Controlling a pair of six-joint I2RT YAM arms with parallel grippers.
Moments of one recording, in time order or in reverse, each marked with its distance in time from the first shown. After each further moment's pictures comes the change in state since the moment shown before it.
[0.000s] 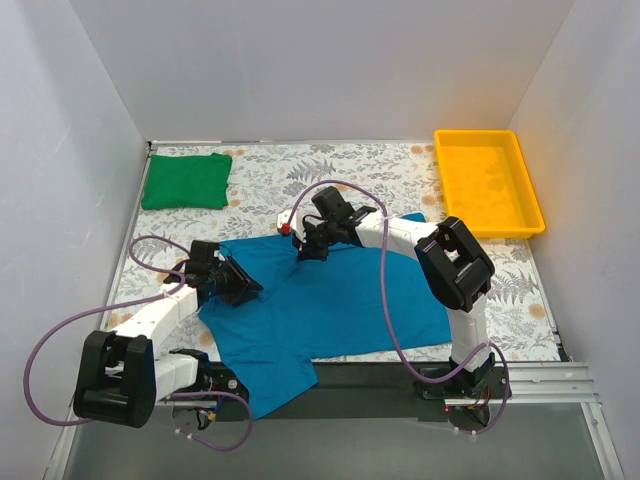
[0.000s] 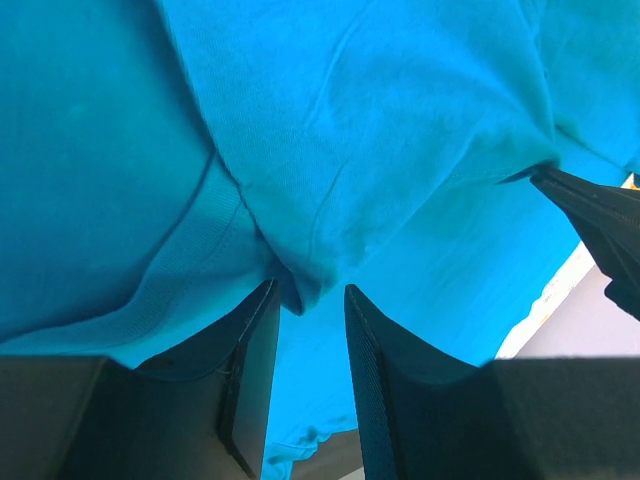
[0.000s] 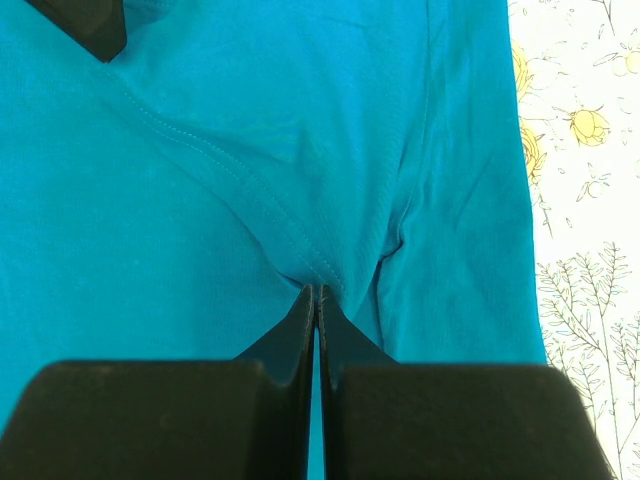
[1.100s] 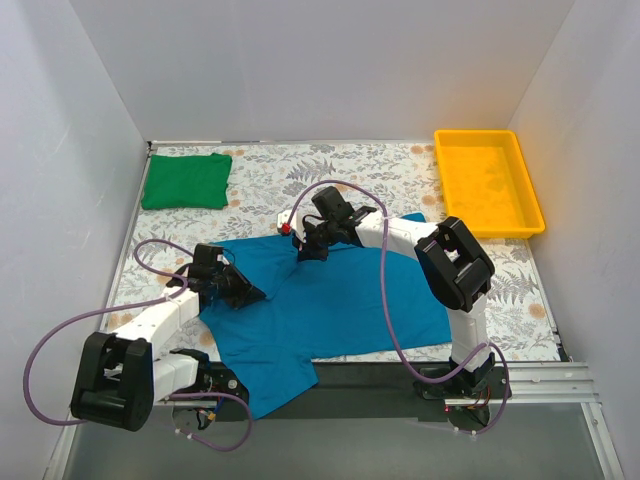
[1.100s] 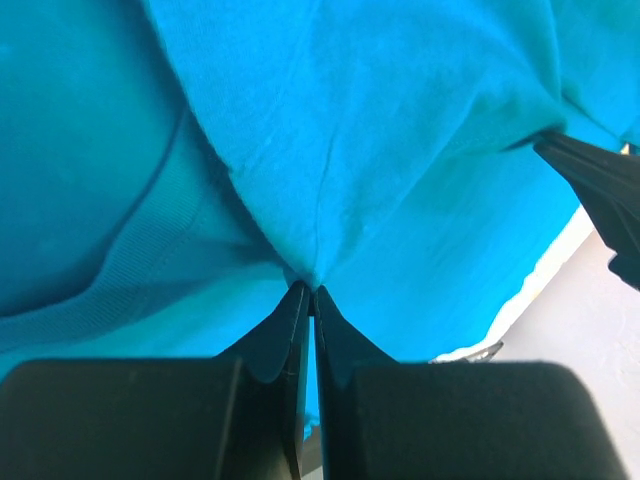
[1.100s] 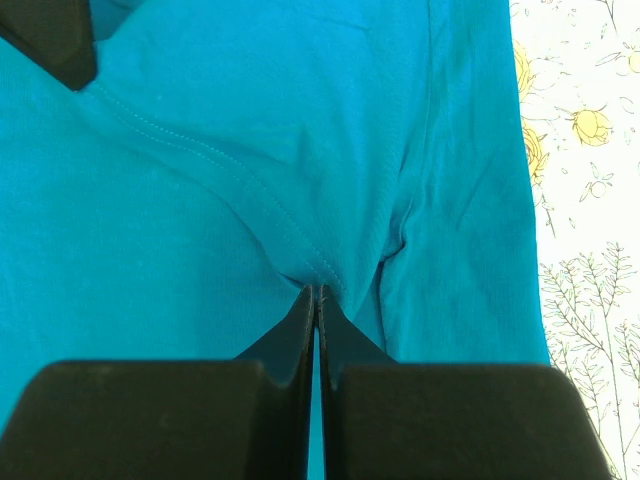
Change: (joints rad) left arm -0.040 -0.009 -0.033 0.029 0.037 -0.042; right arm 0.000 0.000 0.000 0.000 -0.004 0.008
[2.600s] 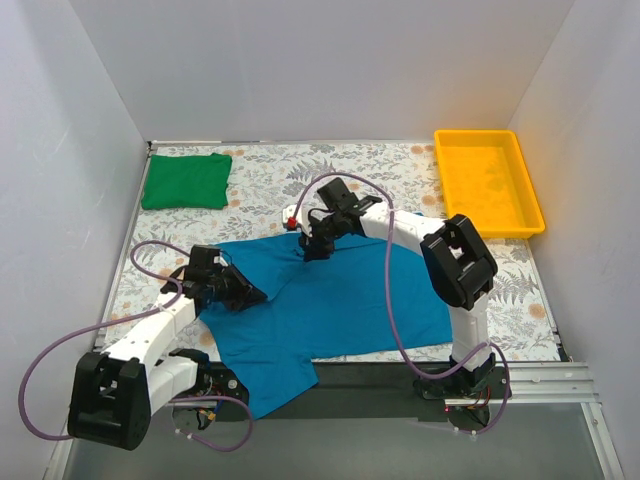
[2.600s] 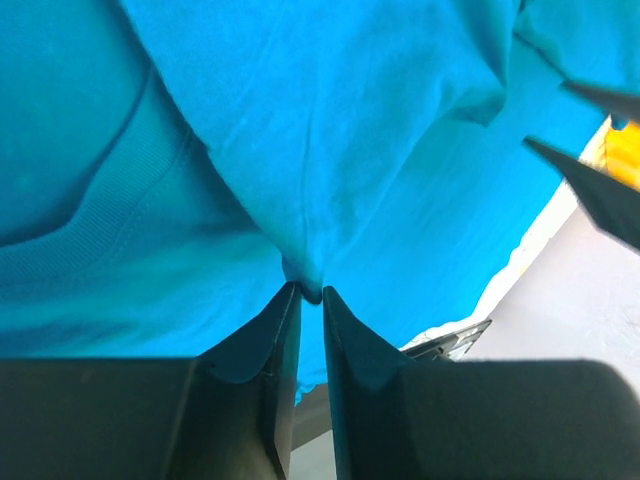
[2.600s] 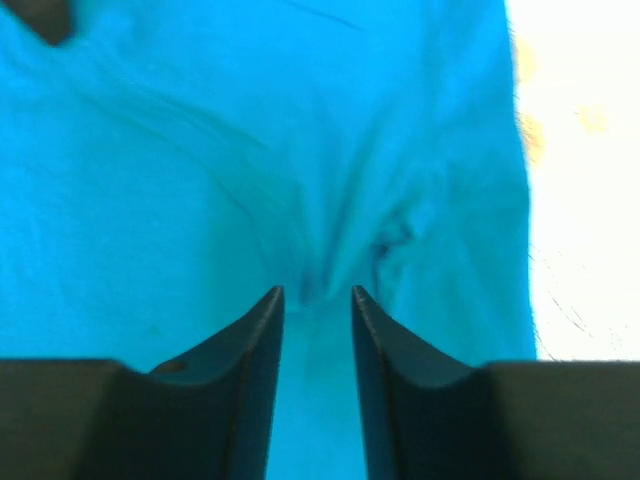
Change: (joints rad) left arm 0.000 -0.090 0.009 -0.092 0.044 -0.007; right arm -0.032 0.000 0.067 -0.163 -0.059 -0.103
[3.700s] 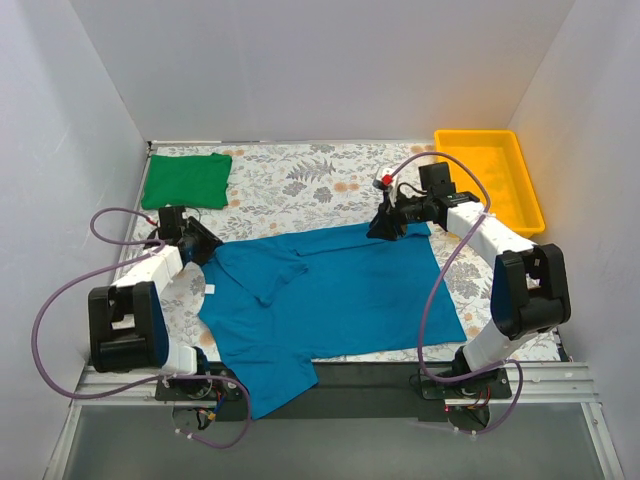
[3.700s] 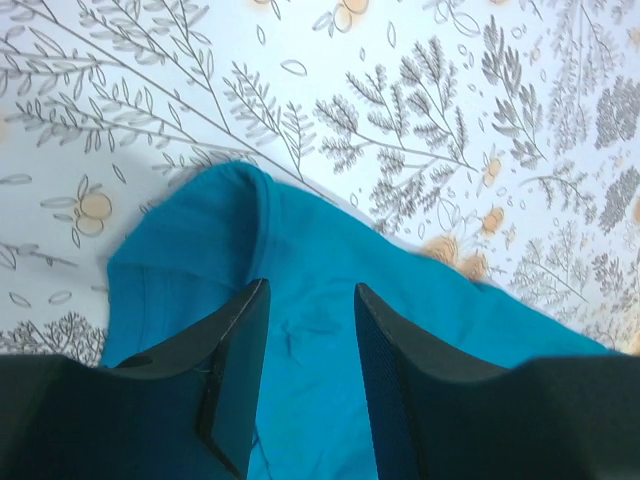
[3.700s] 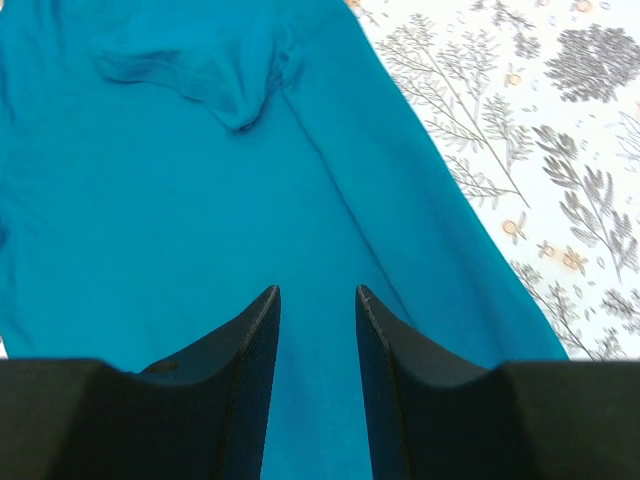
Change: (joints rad) left arm 0.305 0.351 0.278 0.191 -0.269 0.217; right arm -0.454 -0.386 -0.313 0.011 -0.244 0.156
